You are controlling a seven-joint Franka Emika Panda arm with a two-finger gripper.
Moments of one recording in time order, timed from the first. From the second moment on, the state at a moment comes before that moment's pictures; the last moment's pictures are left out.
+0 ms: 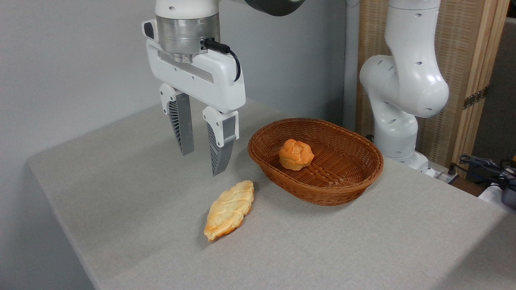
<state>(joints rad) -0.26 -0.06 0.24 -1.75 -0.06 1.80 0.69</state>
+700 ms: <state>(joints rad) -0.28 -0.05 0.23 -1.81 -0.06 1.77 0.69</state>
